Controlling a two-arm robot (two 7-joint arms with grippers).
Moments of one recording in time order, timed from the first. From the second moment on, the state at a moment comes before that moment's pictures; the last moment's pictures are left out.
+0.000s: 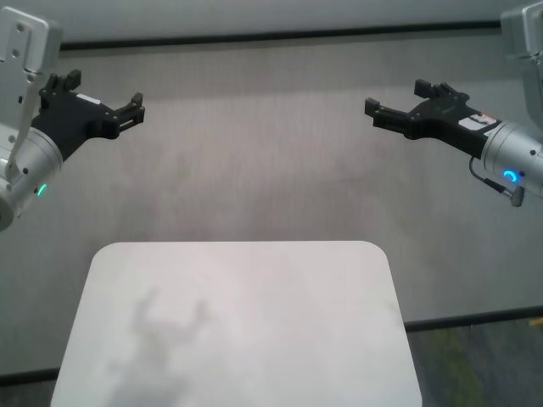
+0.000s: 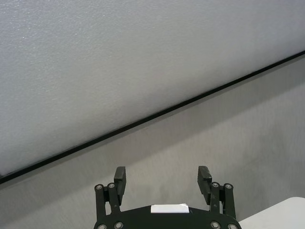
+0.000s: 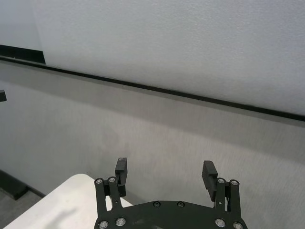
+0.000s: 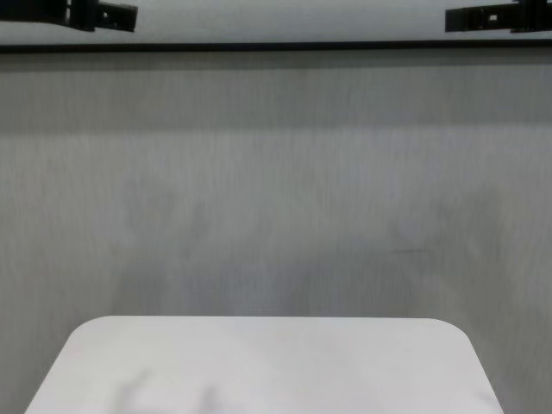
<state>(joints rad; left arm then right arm) -0.38 0.32 0.15 -1.67 -0.10 0.34 -0.21 0.51 0.49 -0.29 -1.53 0.50 0.40 0.34</state>
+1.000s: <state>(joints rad) -0.38 0.32 0.15 -1.67 -0.10 0.34 -0.21 0.51 0.49 -0.29 -1.53 0.50 0.40 0.34</state>
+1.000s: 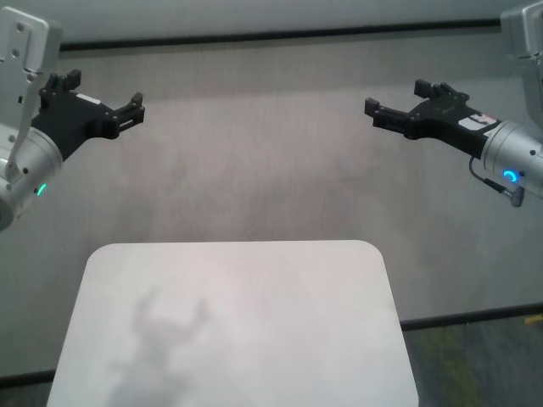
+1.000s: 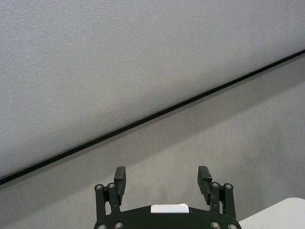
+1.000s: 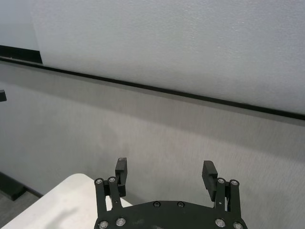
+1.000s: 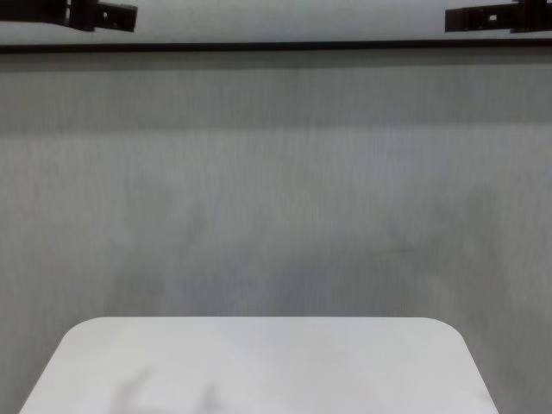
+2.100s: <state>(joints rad) -0.38 0.32 0.15 -1.67 -0.10 0.34 -0.21 0.51 0.49 -0.29 -1.53 0.50 0.40 0.34</state>
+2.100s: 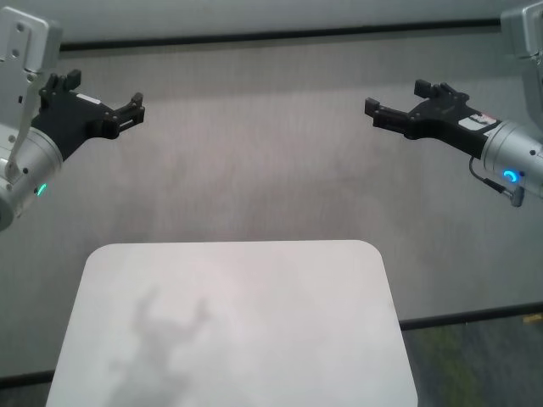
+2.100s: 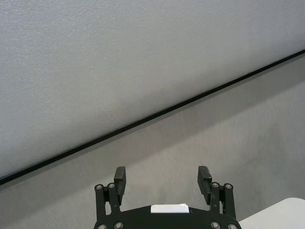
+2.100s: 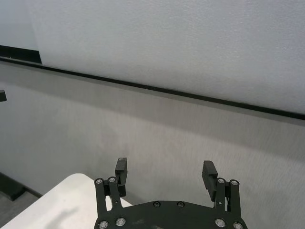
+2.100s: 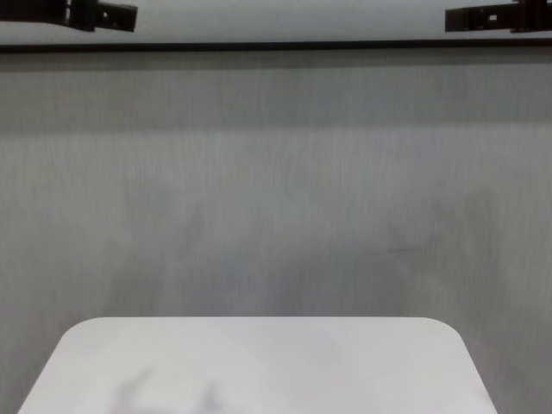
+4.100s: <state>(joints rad) -0.30 0.29 0.23 -1.55 0.01 0.55 -0.21 0.51 0.37 -0.42 -1.26 0.46 0.57 0.32</state>
